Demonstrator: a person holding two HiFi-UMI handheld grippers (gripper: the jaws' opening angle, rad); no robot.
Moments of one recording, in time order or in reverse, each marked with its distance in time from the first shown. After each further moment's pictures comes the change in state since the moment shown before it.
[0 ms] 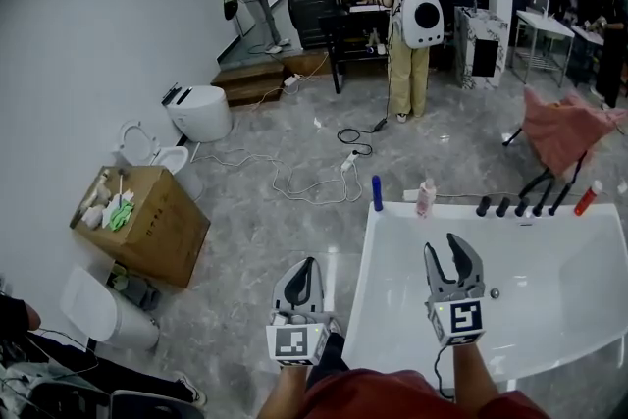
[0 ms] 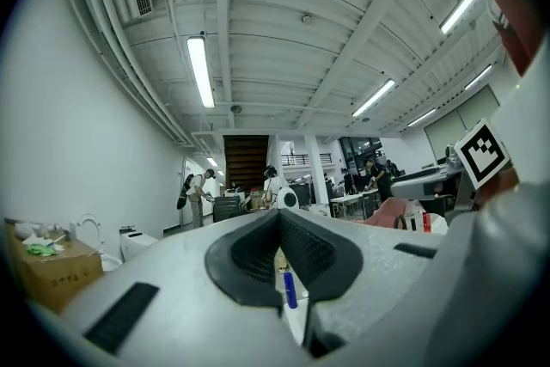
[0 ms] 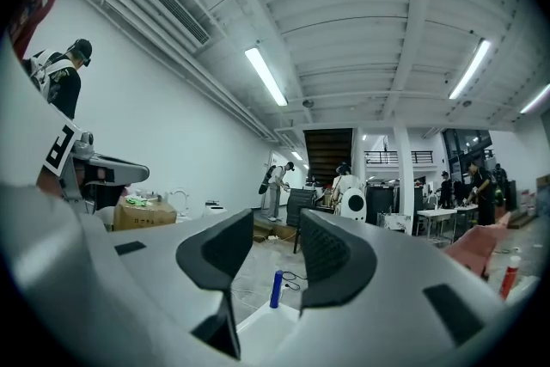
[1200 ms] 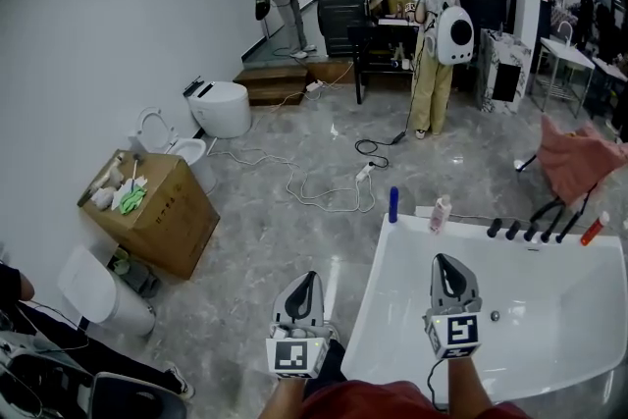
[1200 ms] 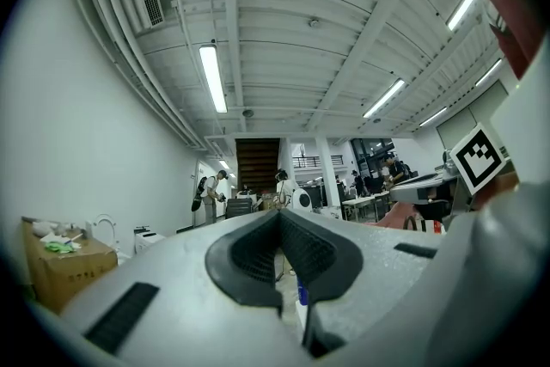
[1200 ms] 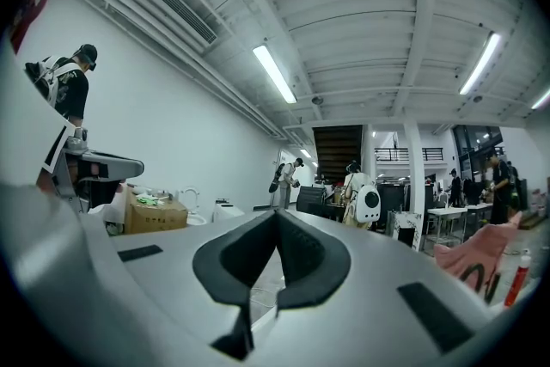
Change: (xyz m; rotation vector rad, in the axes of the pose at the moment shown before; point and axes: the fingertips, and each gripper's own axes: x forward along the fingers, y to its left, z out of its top) left arm -0.041 0.020 0.003 -0.004 -0.026 0.085; right arm 0.003 0.034 0.000 -0.003 0.016 0.062
